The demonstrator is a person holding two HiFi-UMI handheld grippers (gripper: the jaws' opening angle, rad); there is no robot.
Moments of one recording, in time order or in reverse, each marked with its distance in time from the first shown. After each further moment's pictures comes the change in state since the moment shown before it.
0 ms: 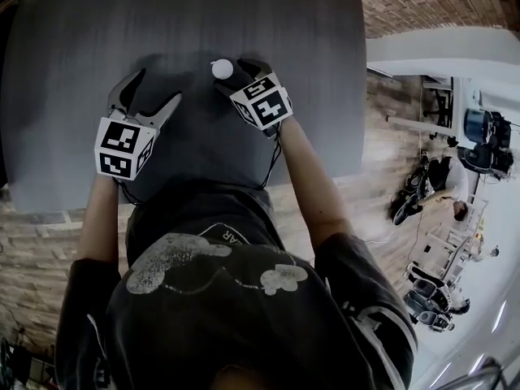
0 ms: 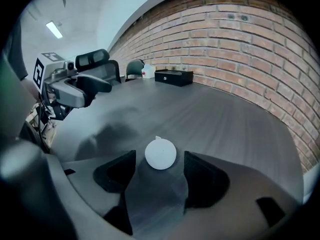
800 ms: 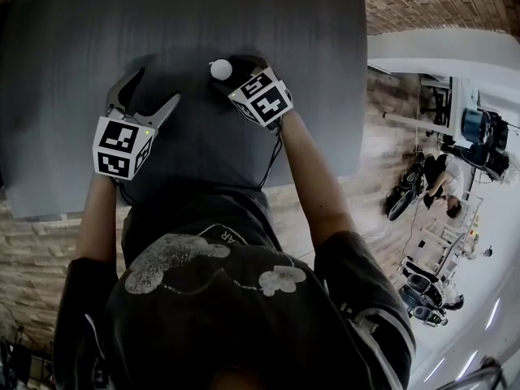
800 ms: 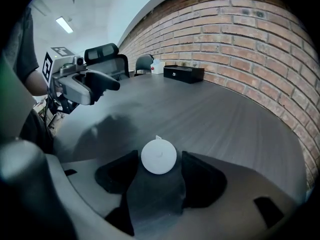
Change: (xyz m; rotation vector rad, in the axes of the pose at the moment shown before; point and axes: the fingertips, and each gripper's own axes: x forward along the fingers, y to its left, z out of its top) left arm 0.011 0.008 -0.010 -0.026 0.027 -0.023; right arm 0.017 0.002 0.002 -0.098 0.040 0.079
